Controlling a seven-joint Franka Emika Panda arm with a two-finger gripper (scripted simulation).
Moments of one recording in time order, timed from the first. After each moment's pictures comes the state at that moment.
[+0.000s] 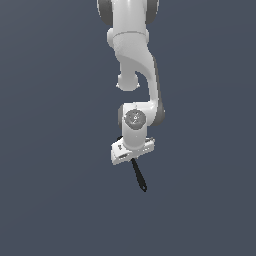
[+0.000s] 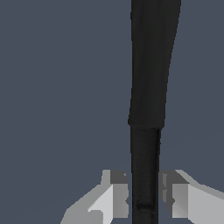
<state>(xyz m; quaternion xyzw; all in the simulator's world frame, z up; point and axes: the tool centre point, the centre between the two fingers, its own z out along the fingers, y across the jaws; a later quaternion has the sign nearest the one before) 0.026 0.023 0.023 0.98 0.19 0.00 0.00</state>
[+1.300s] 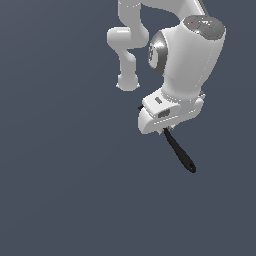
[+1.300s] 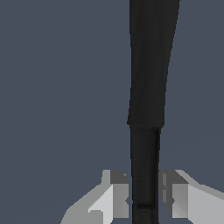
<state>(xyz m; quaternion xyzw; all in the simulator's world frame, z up) 0.032 0.127 0.257 0.98 0.19 0.00 0.00</state>
